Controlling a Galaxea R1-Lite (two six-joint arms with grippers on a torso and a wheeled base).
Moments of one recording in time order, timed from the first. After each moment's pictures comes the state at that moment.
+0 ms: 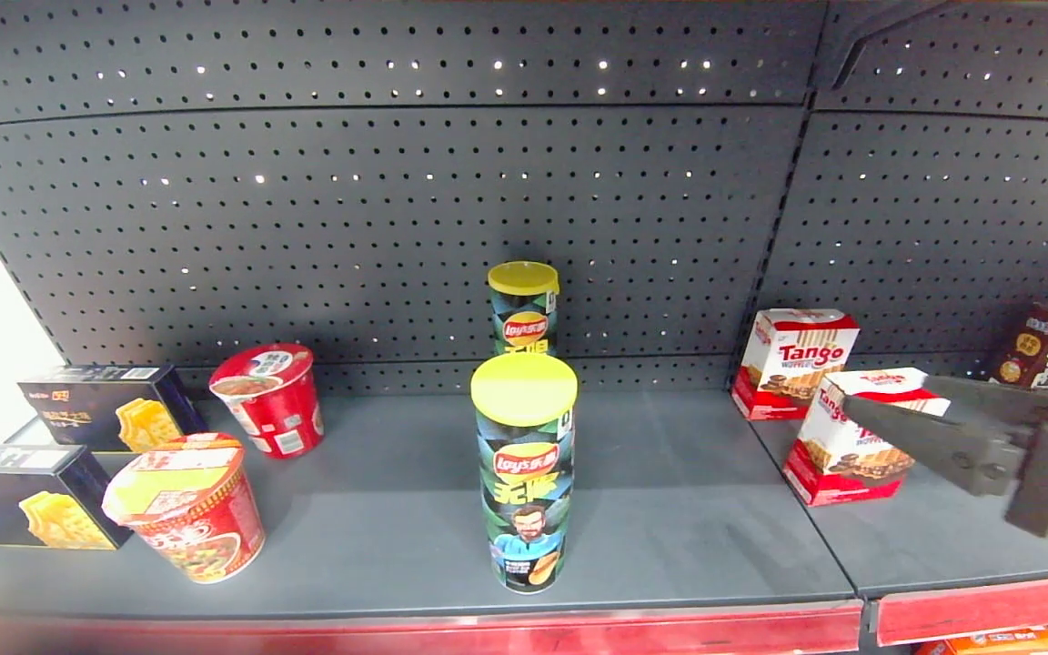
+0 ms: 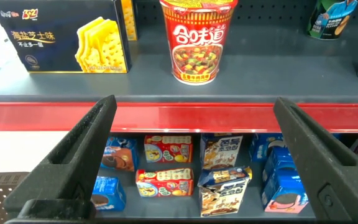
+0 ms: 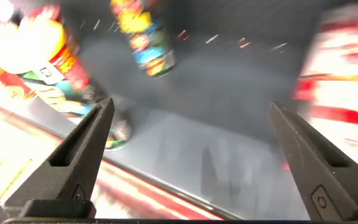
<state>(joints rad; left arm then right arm) 0.00 0.00 0.00 0.01 0.04 -0.03 0.60 1.06 -0.63 -0.29 -0.12 0.15</state>
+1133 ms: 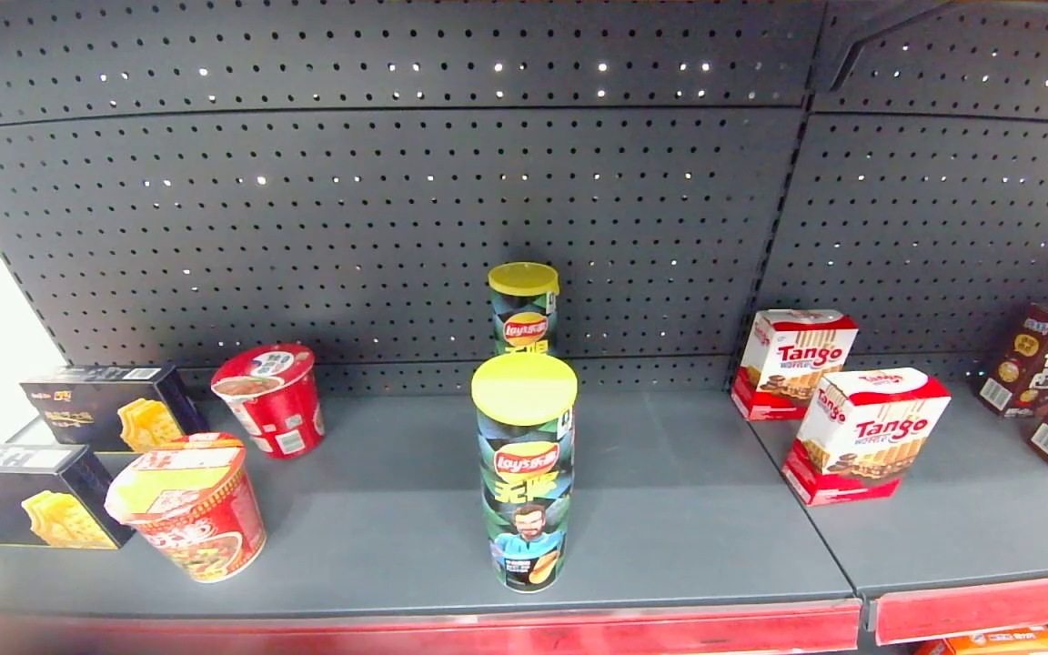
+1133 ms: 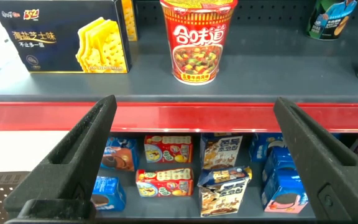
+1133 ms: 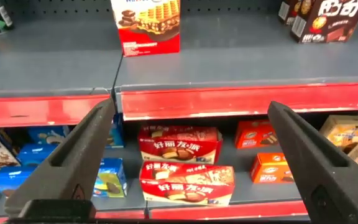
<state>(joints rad) 0.00 0.00 0.00 0.01 0.04 -0.03 -0.01 0.01 0.00 0.00 -0.02 0.00</state>
